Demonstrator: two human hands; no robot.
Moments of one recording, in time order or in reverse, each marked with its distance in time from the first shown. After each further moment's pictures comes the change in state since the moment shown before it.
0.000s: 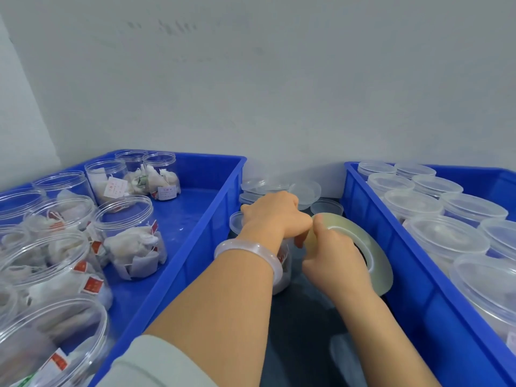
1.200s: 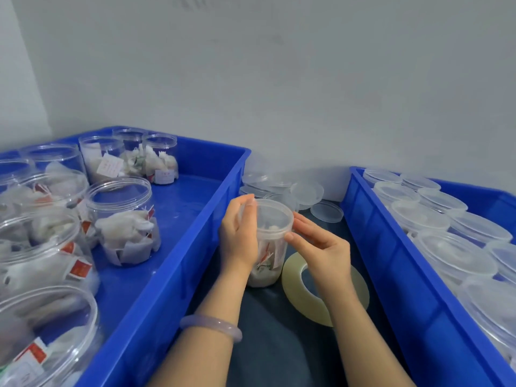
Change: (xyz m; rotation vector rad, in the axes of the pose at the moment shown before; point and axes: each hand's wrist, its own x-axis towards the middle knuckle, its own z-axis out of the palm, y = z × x) left_hand -0.019 -0.062 0.053 -1.174 0.659 -0.046; right_hand 0.020 0.010 0.040 1.233 0.123 -0.070
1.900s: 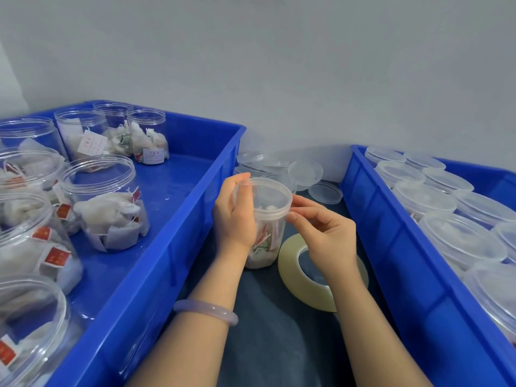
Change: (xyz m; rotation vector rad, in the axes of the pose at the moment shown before) left_hand 0.003 -0.001 0.007 -0.006 0.037 0.016; right_hand 0.003 0.003 -0.006 -0.132 -0.001 -0.129
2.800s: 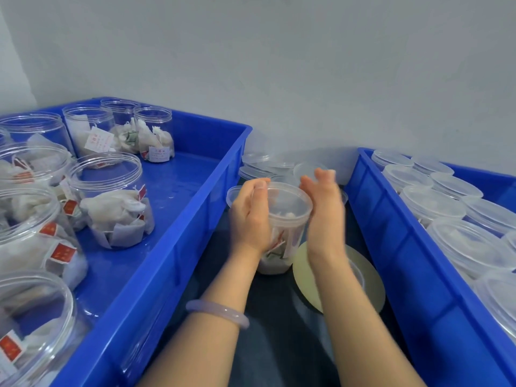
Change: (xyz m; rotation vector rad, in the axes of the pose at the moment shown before) left_hand -0.003 -0.005 0.010 -0.062 -0.083 0.030; right_hand 0.022 -0.009 0.035 0.077 0.191 0.174
